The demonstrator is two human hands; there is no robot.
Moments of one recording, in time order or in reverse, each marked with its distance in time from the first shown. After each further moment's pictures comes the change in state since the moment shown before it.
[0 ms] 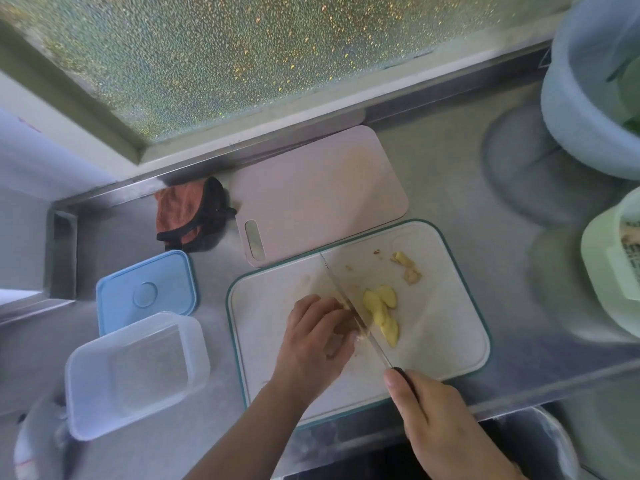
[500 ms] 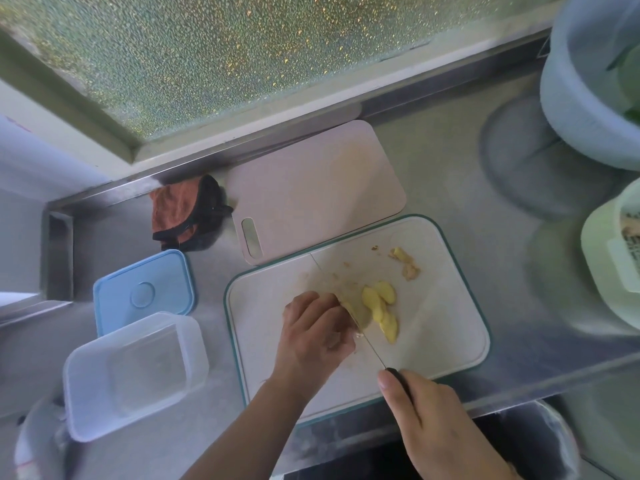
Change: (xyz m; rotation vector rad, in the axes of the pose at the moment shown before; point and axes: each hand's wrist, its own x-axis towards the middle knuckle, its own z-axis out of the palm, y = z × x) left_hand 0.002 -0.002 0.003 0.054 0.014 0.015; right_hand -0.003 -0.002 0.004 -0.091 -0.011 0.002
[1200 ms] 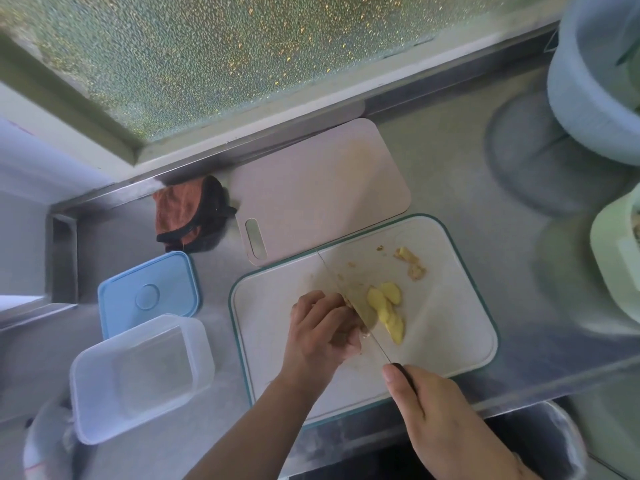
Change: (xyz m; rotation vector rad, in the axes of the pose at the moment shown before) left_hand -0.002 -0.008 0.010 -0.035 0.016 0.003; right_hand 0.006 -0.010 -0.005 0.039 -0.014 -0.025
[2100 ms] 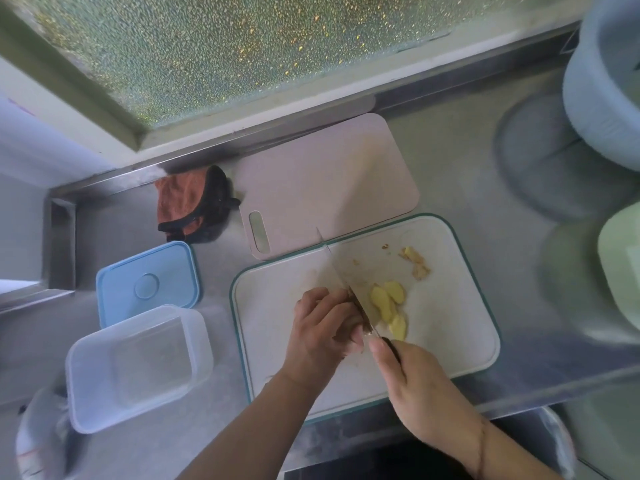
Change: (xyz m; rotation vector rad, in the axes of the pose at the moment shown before) left_hand 0.006 0.001 0.001 -0.015 0.040 0.040; right_hand 0.033 0.006 0.015 0.015 -0.037 -0.111
